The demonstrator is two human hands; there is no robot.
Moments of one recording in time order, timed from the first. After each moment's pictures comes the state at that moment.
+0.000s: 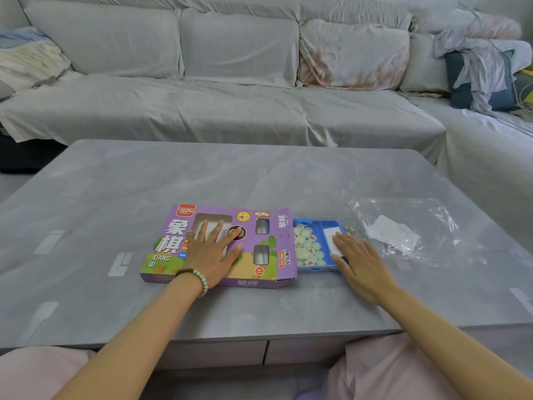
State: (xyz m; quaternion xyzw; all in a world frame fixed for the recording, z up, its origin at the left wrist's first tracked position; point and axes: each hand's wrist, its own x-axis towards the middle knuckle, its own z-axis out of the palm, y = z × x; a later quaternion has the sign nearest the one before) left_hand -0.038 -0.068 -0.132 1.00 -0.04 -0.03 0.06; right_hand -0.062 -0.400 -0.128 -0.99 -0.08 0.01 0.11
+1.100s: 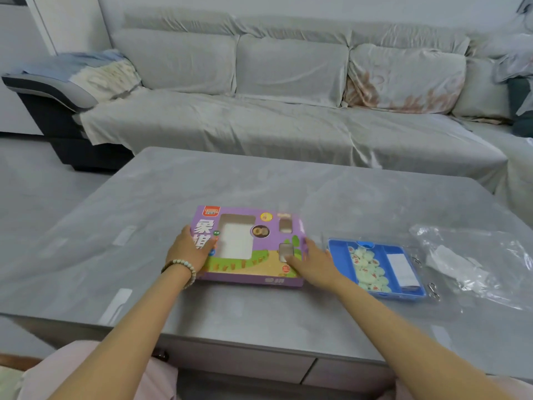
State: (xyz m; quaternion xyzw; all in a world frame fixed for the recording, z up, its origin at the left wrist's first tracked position) left_hand -0.049 0.066 -0.109 0.91 0.24 0.07 0.35; right_hand -0.029 -0.204 -0.103 -0.94 -0.07 0.10 0.32
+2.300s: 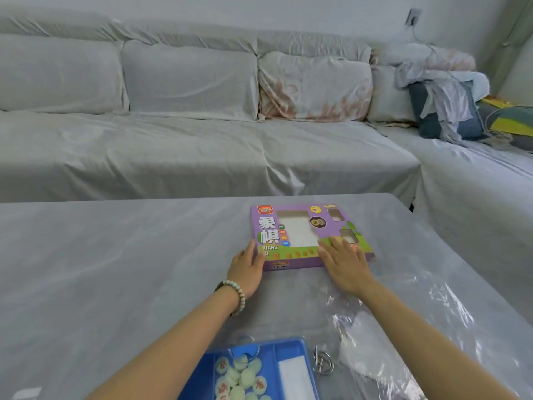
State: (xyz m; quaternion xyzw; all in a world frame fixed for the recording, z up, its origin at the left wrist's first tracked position) left_hand 0.200 -0.290 -0.136 0.86 -0.02 -0.08 0.50; right_hand 0.193 -0.518 -0.130 -0.99 0.03 0.04 0.09
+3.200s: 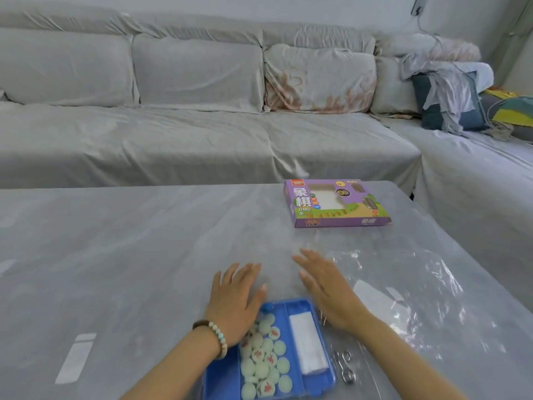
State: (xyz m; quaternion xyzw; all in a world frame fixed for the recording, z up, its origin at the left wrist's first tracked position) left_hand 0.072 -0.235 -0.120 0.96 -0.13 -0.05 0.23; right_hand 0.077 -0.449 -0.116 -0.95 -0.13 0.00 0.29
